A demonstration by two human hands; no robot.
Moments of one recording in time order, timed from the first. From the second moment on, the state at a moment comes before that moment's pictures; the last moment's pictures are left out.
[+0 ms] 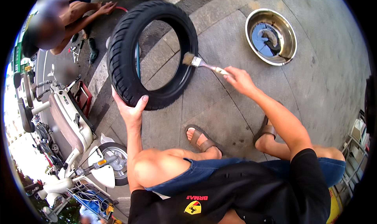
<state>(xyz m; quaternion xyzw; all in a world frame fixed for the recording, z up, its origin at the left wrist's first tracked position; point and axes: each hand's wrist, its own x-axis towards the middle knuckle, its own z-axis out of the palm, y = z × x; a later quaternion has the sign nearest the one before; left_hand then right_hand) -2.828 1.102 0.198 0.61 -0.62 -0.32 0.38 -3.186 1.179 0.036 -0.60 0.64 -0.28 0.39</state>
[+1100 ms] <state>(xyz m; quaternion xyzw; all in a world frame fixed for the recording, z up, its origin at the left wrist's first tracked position) -2.833 1.049 0.273 0.59 -0.67 -0.34 0.30 -3.110 1.236 0.085 -0.48 0.51 -0.24 0.67</state>
